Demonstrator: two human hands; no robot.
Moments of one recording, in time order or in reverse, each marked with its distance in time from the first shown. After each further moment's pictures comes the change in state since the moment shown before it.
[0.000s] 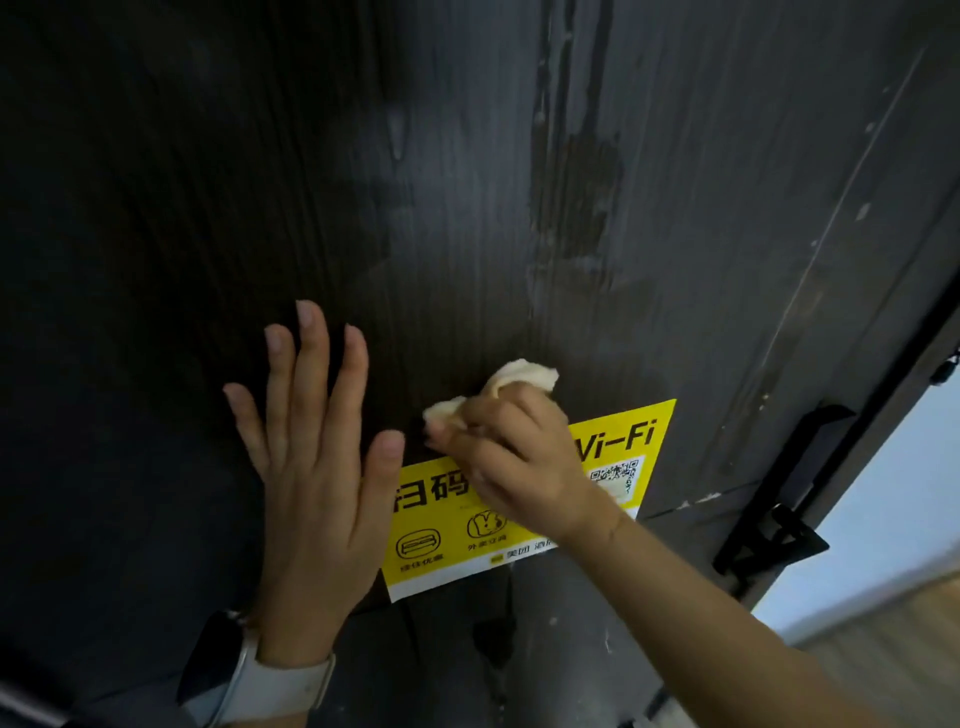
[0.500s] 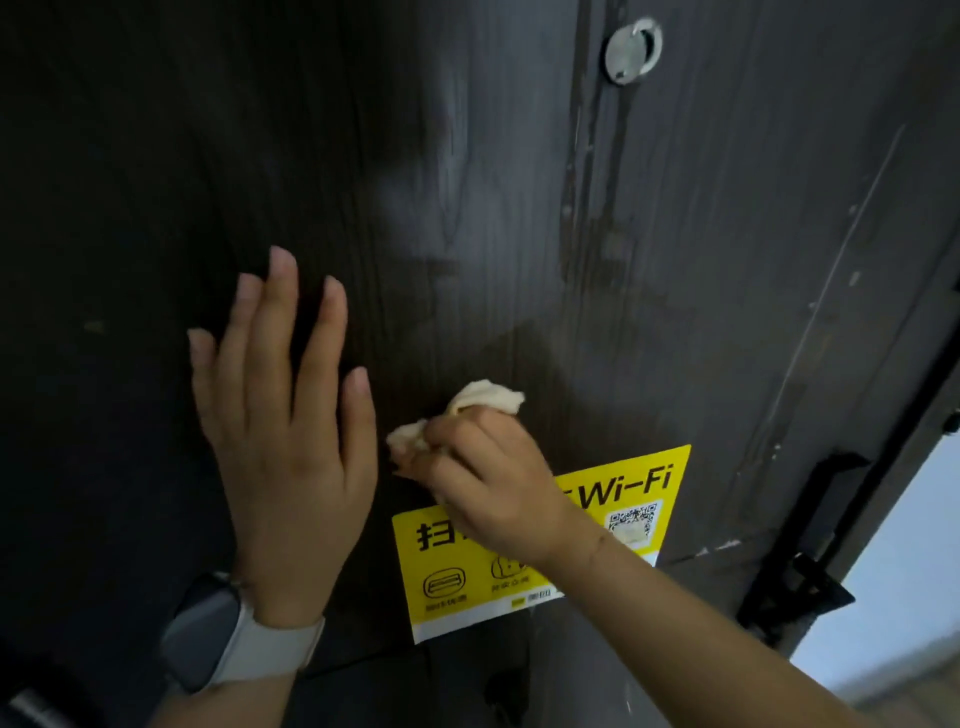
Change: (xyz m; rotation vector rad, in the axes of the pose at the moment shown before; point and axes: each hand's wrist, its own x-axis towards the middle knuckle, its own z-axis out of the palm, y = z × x) left_hand 0.044 -0.016 -0.031 0.261 0.282 0.079; right_hand 0.050 -0.021 0.014 -0.025 -0.133 -0.009
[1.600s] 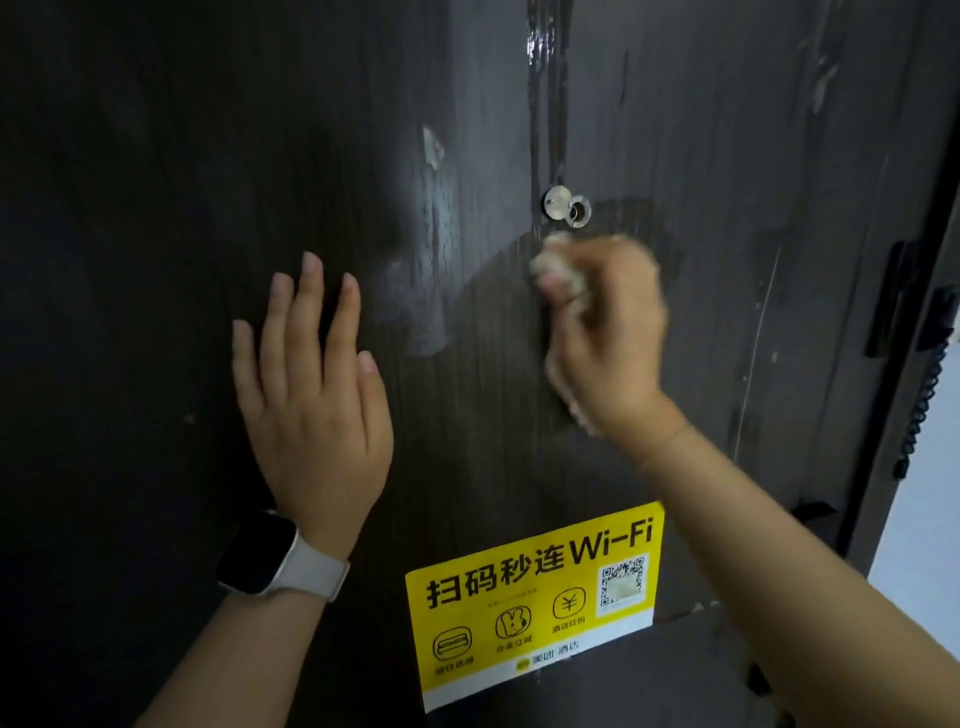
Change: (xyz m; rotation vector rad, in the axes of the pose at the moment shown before) left_hand 0.064 0.005 -0.002 0.056 0.106 -0.019; right_hand 0.089 0.077 -0.091 -0.112 0.480 0.319
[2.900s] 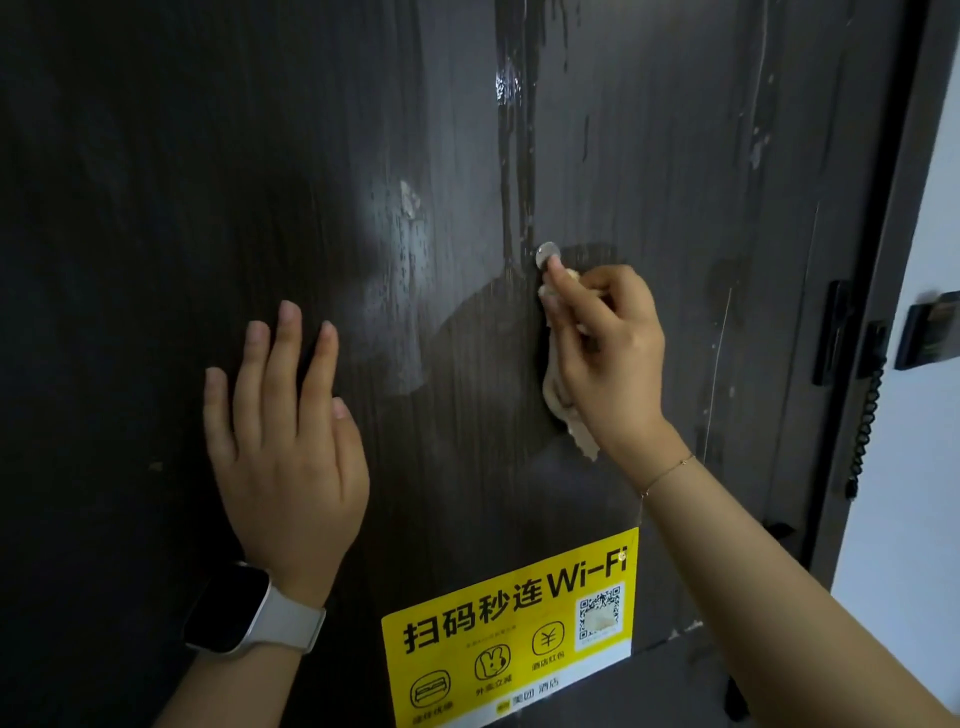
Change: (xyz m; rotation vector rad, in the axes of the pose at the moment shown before) left_hand -0.003 -0.001 0.001 0.000 0.010 0.018; right_hand 0.011 0.011 -0.018 -0.139 -0.018 -0.050
